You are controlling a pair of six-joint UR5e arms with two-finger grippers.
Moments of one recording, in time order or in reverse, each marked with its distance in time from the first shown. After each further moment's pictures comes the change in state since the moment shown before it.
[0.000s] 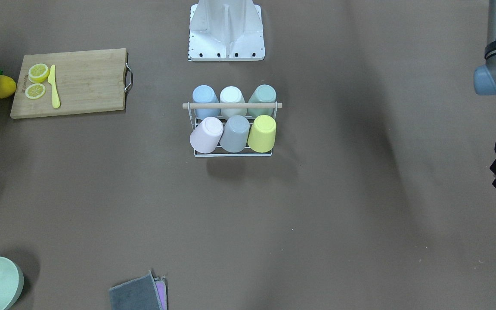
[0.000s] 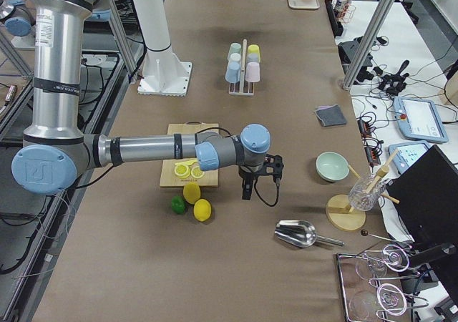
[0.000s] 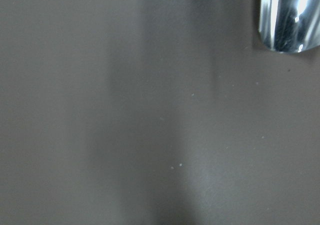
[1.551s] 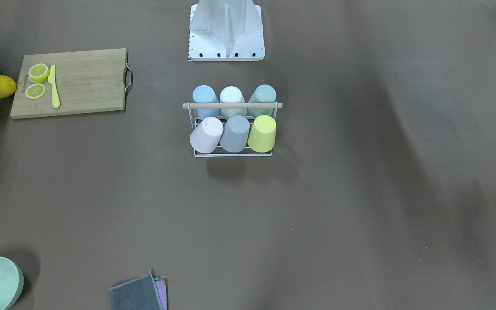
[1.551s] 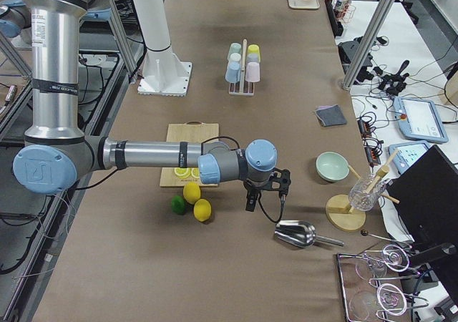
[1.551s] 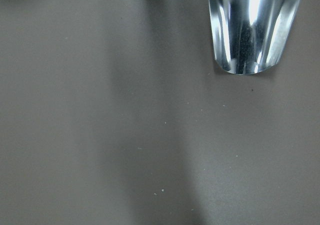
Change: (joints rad) left arm -0.240 0.092 0.007 0.549 -0.237 0.523; right arm 0.111 0.044 -0.107 -0.037 0.105 -0.072
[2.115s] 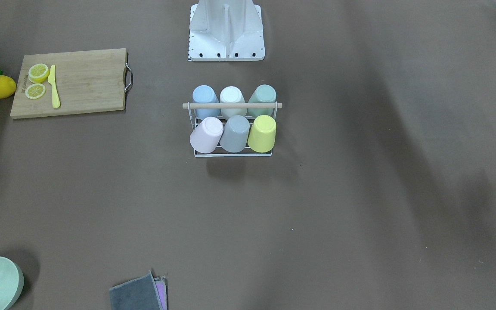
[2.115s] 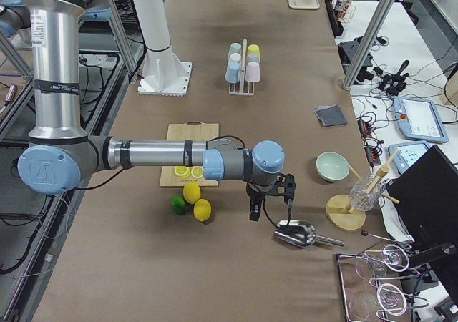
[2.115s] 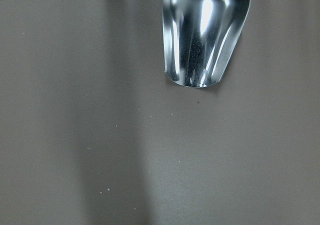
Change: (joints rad) left arm 0.001 0.000 0.037 0.043 -0.002 0.059; right arm 0.038 0.034 -0.007 -0.156 -0.081 -0.194
